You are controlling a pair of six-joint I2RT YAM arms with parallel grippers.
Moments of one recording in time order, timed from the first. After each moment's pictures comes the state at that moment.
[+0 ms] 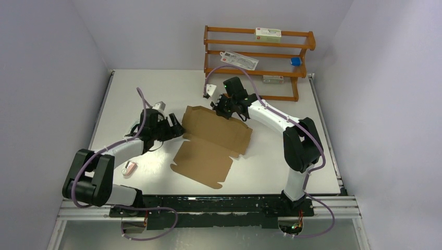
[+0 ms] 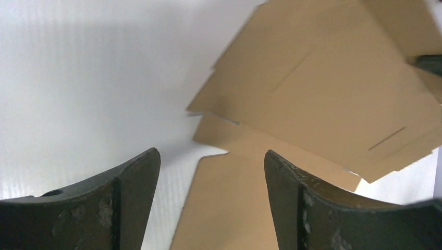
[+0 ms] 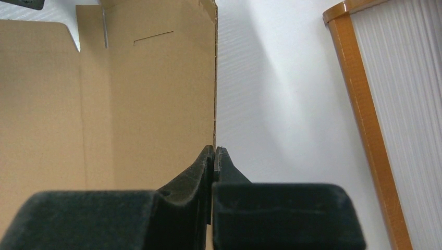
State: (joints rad) left arm -0.27 1.37 0.58 0.15 0.22 -0.56; right arm 0.58 1.84 1.41 -0.37 -0.31 -0.55
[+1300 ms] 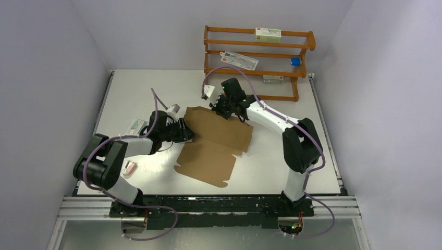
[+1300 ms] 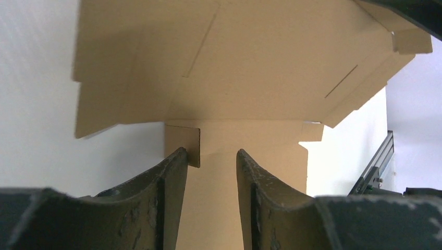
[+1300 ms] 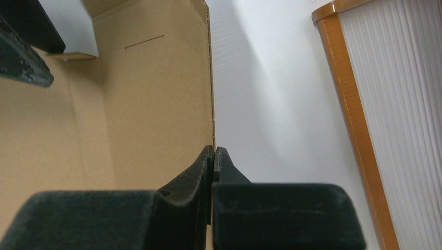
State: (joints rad) left arm -0.34 1.56 0.55 0.43 0.46 -0.58; right arm 0.60 1.83 1.40 -0.35 -0.25 -0.56
